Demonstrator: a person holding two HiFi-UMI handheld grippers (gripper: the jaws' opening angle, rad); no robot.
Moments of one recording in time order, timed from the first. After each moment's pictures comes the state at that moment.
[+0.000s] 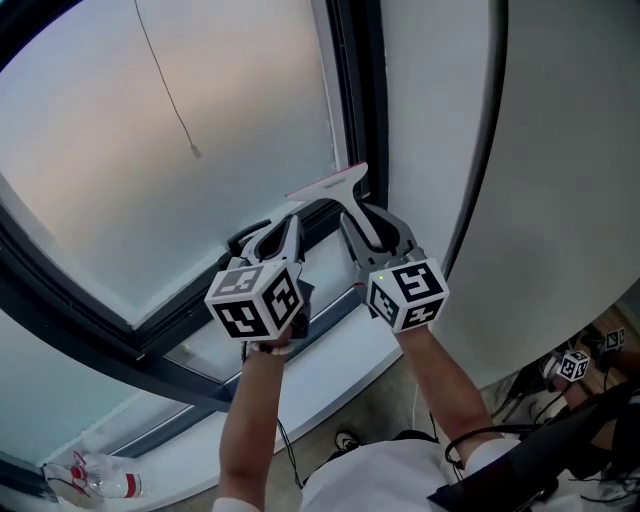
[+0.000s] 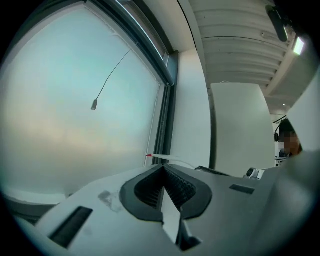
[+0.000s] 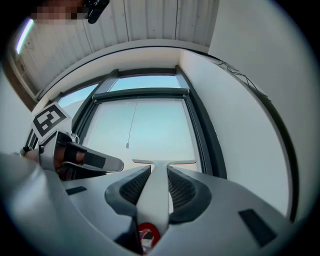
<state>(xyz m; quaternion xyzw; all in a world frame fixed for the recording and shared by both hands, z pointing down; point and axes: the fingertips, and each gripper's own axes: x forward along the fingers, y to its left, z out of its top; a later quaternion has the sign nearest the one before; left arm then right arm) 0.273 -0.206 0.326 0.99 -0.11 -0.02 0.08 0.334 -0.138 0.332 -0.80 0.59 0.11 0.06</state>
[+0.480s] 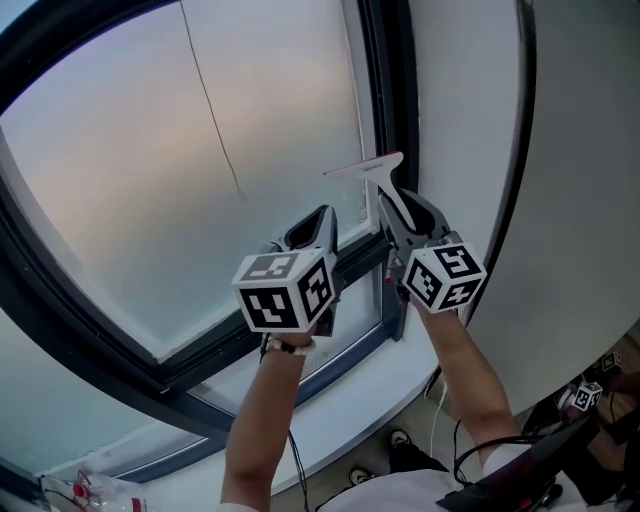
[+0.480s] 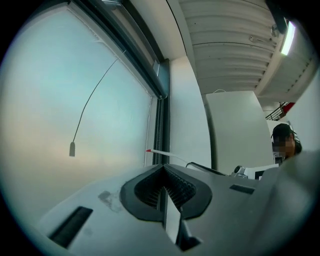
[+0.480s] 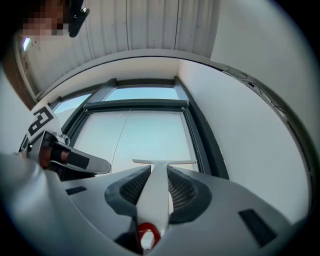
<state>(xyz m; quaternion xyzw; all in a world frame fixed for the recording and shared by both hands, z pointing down) 0.299 -0.231 0.228 1.00 -0.08 -0.05 0.03 0.382 -0.172 0.231 -0.79 0.57 0.17 0.11</state>
